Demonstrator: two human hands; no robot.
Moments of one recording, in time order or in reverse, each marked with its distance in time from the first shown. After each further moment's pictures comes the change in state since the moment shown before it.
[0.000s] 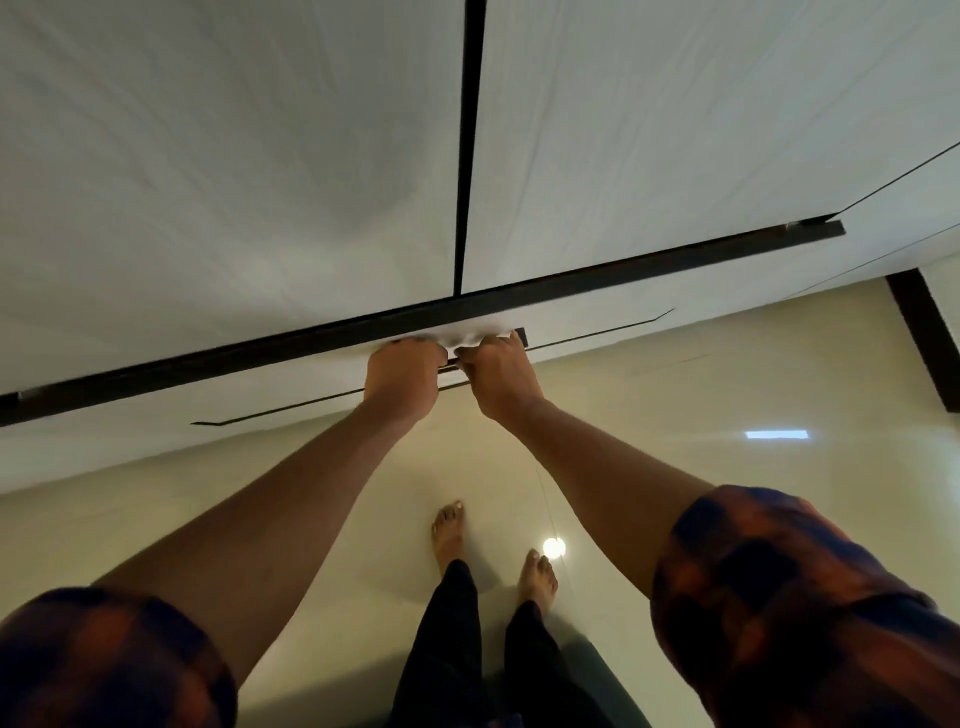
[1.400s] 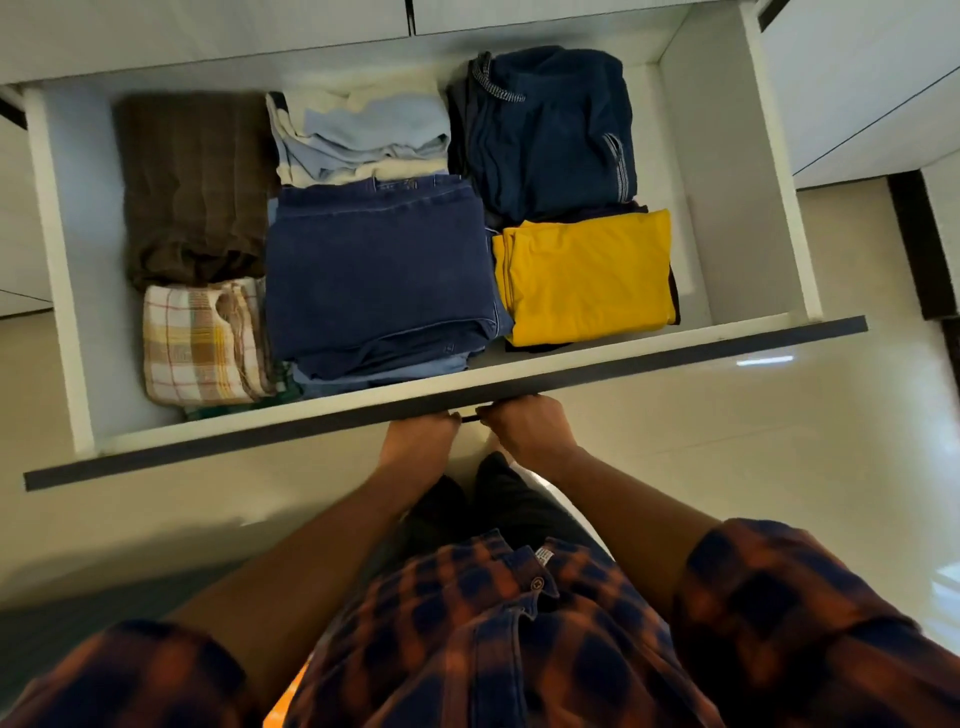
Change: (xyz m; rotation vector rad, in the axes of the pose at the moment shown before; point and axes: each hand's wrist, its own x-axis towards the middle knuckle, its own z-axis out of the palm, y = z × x) left_hand -0.348 0.119 0.140 0.244 -0.292 0.110; right_hand -0.375 0.017 -0.021 -0.274 -0.491 -0.155
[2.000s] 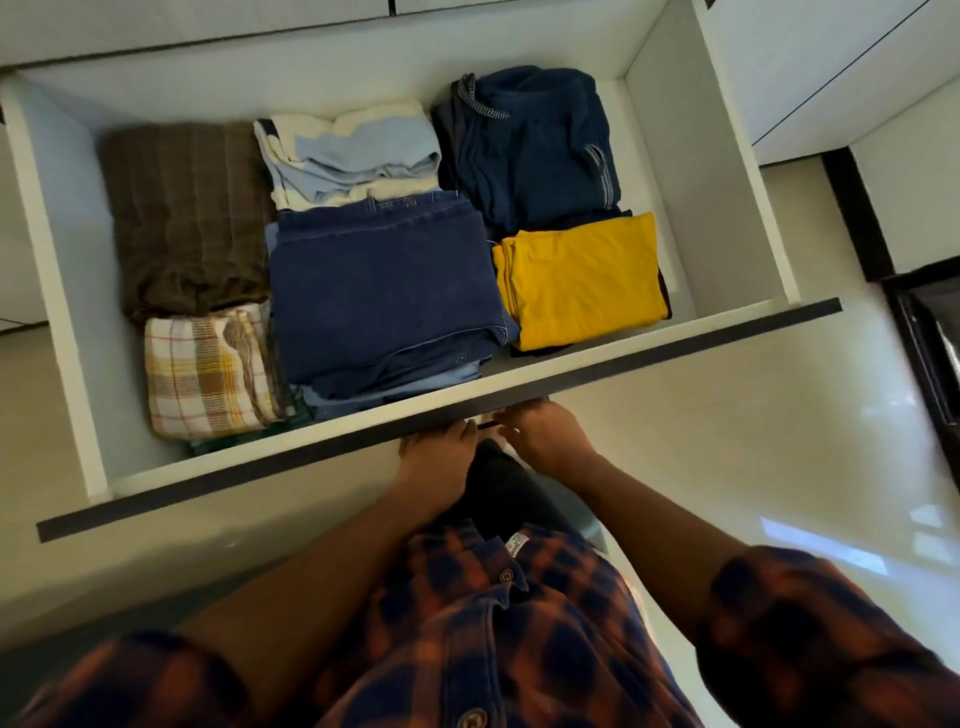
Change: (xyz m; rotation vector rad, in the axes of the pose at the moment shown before) left_hand -0.049 0.012 0.047 -0.134 -0.081 0.168; right_hand -0.059 -0.028 0.033 0.178 0.041 0.090
